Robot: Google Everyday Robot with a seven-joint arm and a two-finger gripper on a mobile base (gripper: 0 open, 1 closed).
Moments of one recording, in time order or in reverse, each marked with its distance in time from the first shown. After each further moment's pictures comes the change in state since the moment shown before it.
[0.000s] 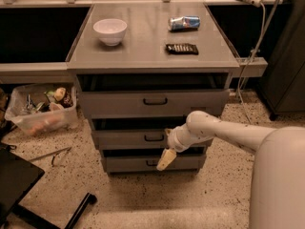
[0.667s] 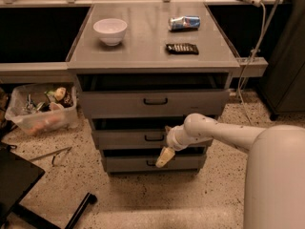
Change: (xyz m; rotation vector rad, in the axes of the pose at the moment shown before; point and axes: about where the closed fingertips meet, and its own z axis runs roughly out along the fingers) arm 0.006 -0.024 0.013 0.094 0.001 -0.018
